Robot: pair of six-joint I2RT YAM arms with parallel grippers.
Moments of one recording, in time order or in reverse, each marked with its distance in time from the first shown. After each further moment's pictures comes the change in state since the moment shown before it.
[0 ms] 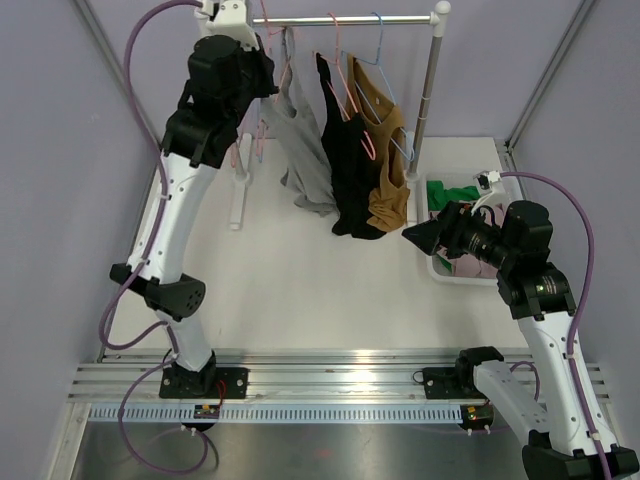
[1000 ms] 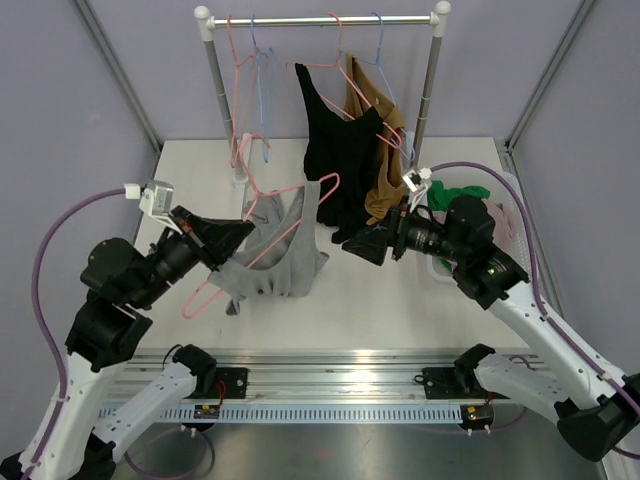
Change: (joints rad) left arm -0.068 -1.204 -1.238 0.165 0.455 -0.307; right arm 0.401 0.158 -0.051 0.414 -0.026 0.133
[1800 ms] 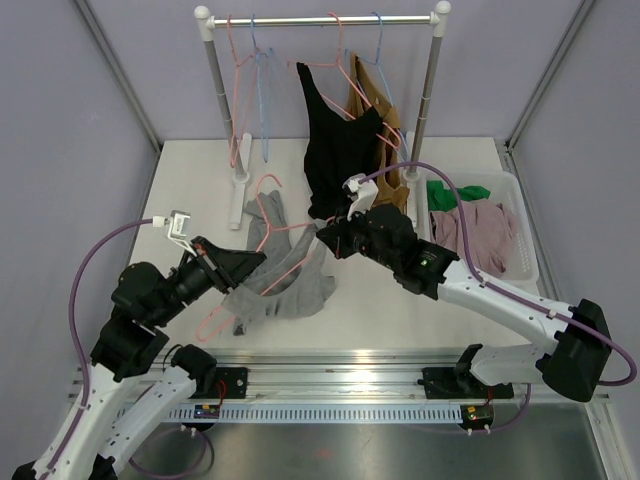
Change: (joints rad) left arm -0.001 -0.213 -0.385 0.096 0.061 -0.268; right arm 0.359 0.331 0.051 0.122 0.662 -0.216
